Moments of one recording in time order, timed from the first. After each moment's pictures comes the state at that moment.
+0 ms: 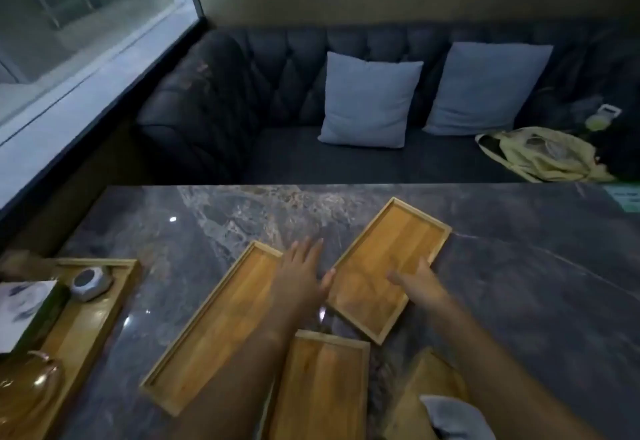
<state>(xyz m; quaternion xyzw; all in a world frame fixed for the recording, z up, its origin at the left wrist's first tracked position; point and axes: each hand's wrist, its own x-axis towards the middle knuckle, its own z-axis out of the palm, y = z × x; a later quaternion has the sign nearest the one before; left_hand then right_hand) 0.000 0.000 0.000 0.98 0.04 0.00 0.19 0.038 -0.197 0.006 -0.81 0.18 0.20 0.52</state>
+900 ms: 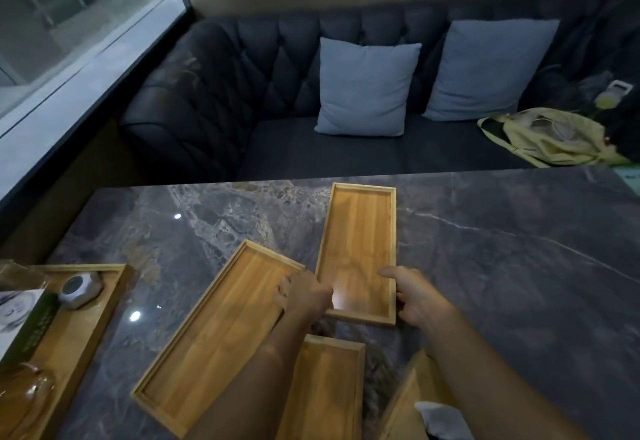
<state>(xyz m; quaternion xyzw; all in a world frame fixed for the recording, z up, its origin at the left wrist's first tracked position) 0.012 -0.033 -0.009 0.89 0.30 -0.19 0.29 0.040 -0.188 0.013 -0.61 0.33 0.29 0.66</state>
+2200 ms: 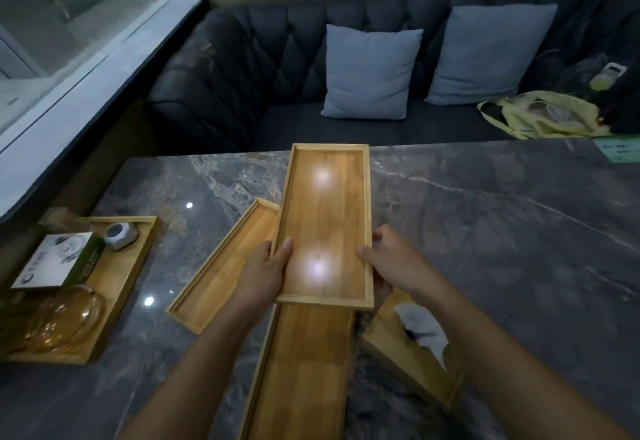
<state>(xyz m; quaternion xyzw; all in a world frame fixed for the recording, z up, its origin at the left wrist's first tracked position) -0.105 0.002 0.053 0.79 0.24 -0.01 0.56 -0.053 -0.197 0.071 -0.83 -0.03 0.26 0.48</state>
